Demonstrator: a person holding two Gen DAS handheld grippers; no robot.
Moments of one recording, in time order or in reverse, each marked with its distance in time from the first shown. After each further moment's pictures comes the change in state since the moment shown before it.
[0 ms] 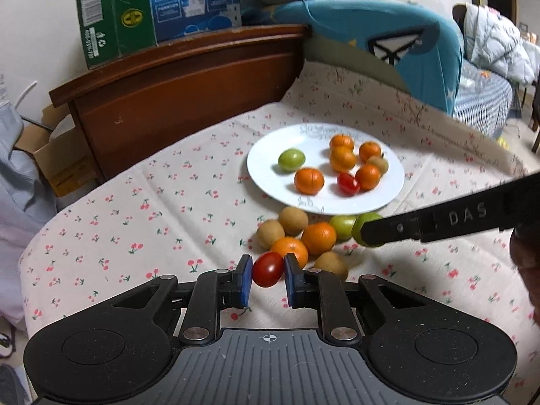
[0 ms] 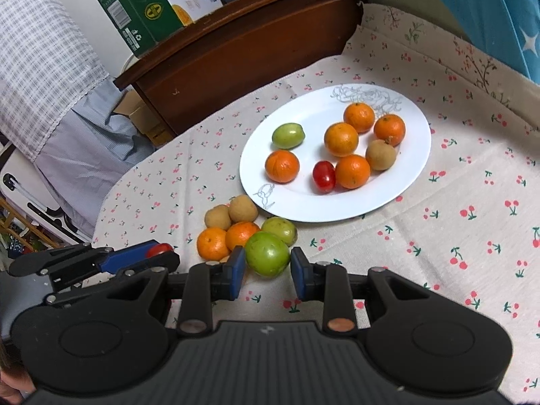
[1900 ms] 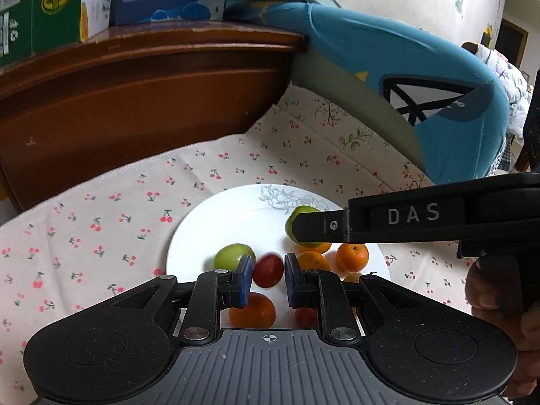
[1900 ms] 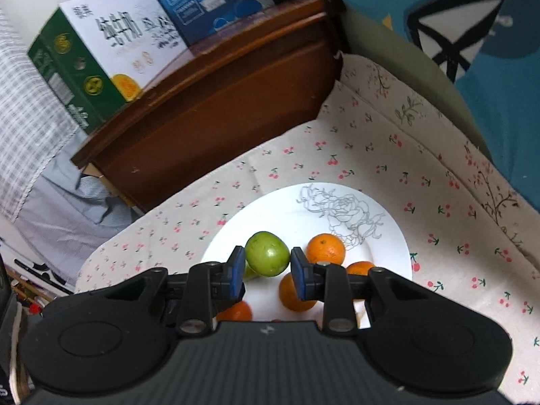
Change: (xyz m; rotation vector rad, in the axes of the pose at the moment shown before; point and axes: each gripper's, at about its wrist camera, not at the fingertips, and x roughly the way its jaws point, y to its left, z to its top) left arm 0.108 -0.018 0.096 -0.156 0.015 -0.144; right arm 0.045 -0.048 0.117 0.069 -0.038 -0.031
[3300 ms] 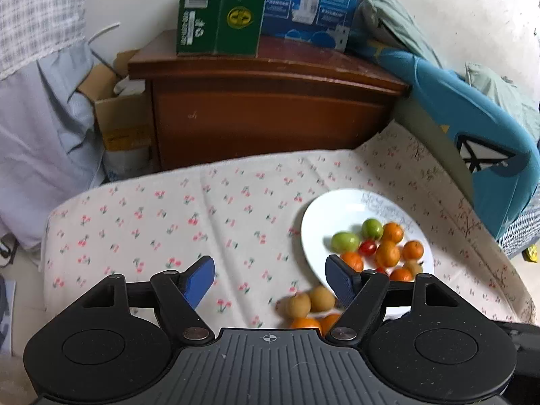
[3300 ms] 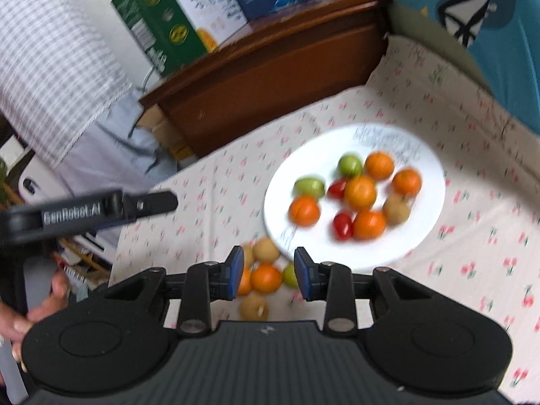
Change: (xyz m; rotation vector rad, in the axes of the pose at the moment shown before) left arm -0.123 0.044 -0.024 -0.234 -0.004 0.262; right arm -0.060 0.054 -0.092 -0.129 0.057 0.094
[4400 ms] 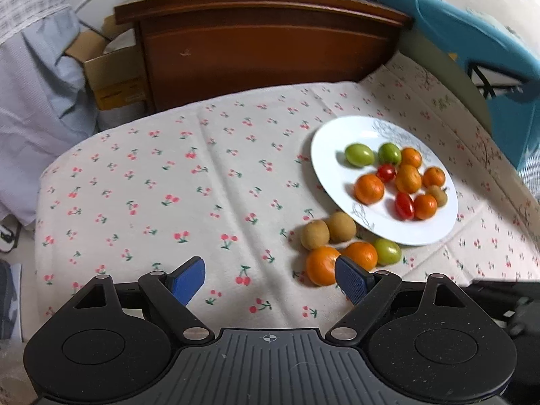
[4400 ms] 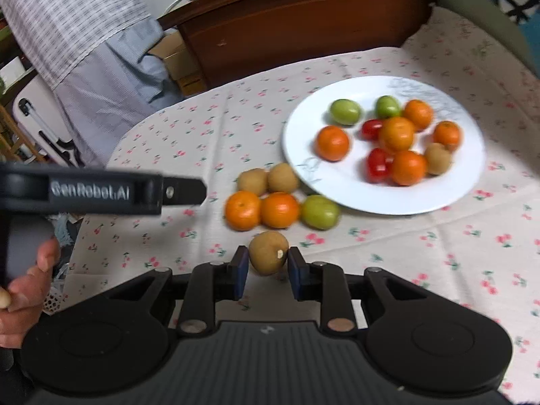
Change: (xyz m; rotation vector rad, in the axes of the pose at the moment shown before) left arm 0.030 -0.004 -0.041 0.088 0.143 0.024; right arm 0.027 0.010 -0.031 -0.134 0.096 -0.065
